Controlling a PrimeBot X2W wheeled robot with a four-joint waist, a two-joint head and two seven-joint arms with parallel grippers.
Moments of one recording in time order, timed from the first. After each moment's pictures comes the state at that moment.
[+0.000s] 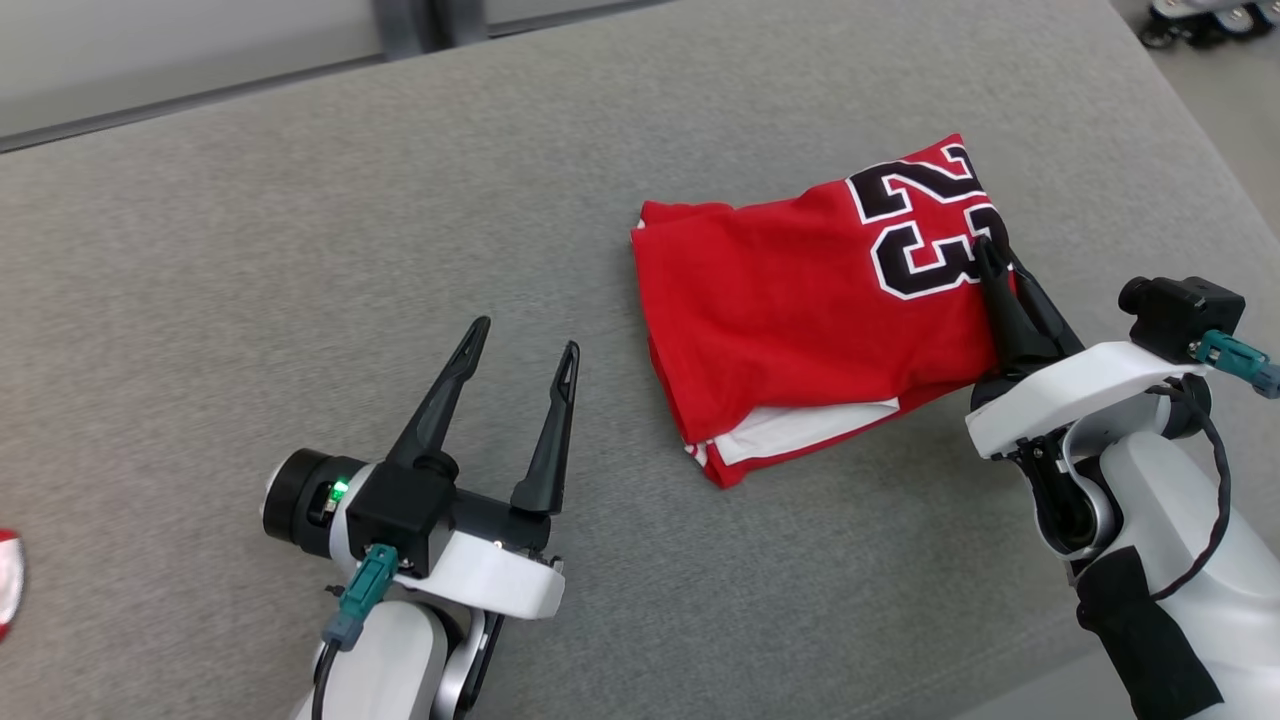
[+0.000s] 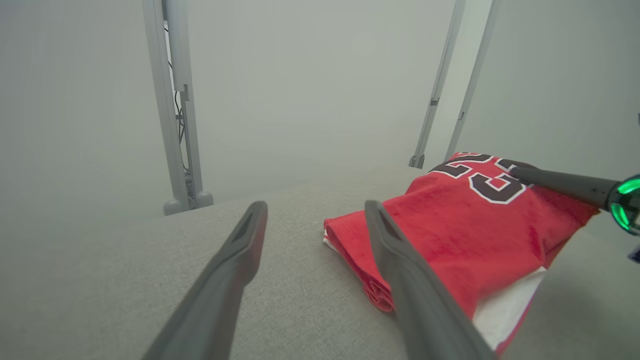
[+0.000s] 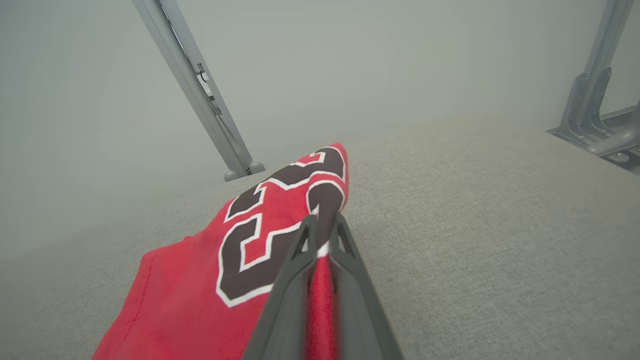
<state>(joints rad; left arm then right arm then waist) -0.24 0.06 -0.35 0.11 -0.14 0.04 -0.26 -0.63 -0.19 0.36 0.66 0.68 0.13 -0.26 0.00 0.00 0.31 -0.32</state>
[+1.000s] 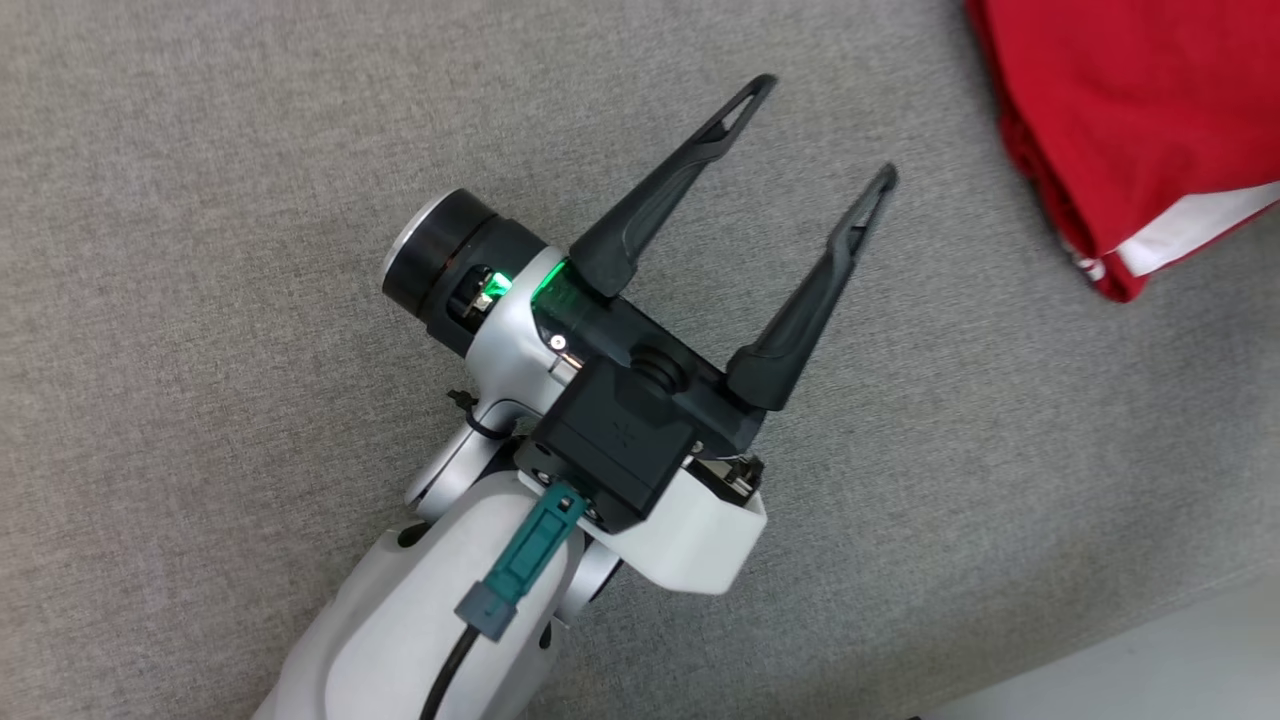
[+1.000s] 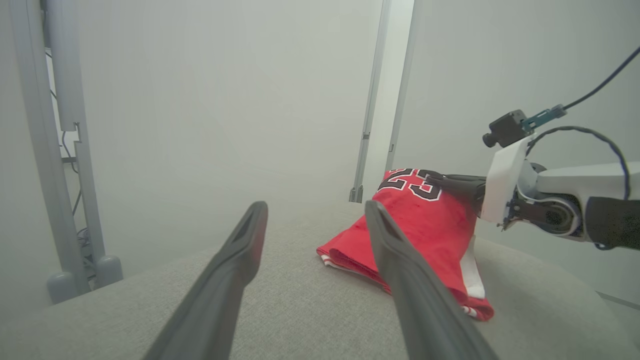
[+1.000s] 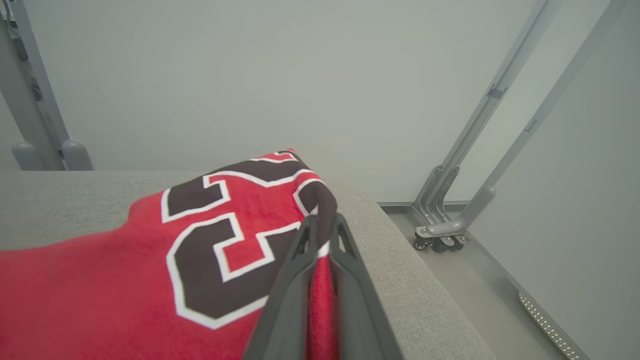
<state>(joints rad) -0.59 0.05 -0.59 -0.16 -0.06 0.01 -0.09 -0.86 -0.39 -0.04 0.66 0.33 0.13 -0.26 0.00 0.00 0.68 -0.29</state>
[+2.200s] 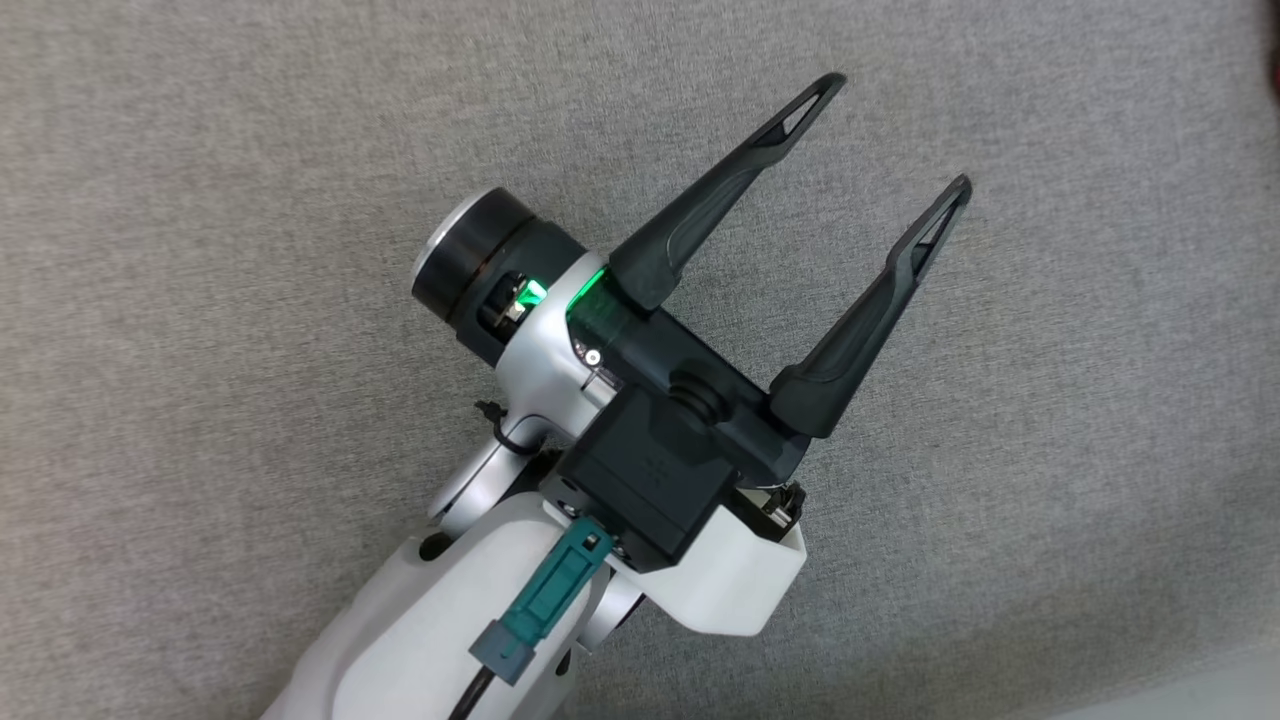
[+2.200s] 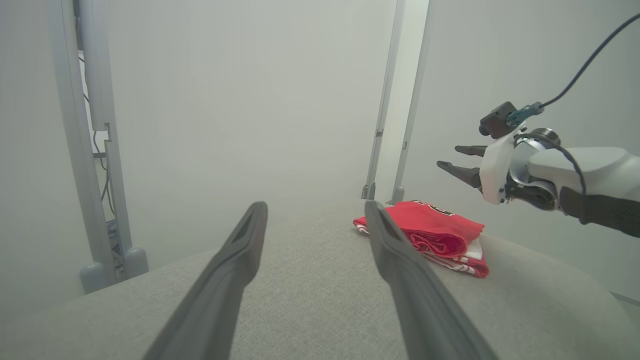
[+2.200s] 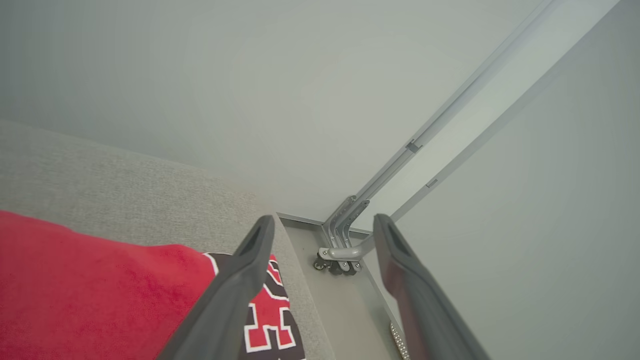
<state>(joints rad) -0.63 0.06 -0.66 -0.24 -0.10 0.05 -0.05 -0.93 -0.45 -0.43 0.70 -0.26 0.13 -0.26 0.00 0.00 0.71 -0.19</state>
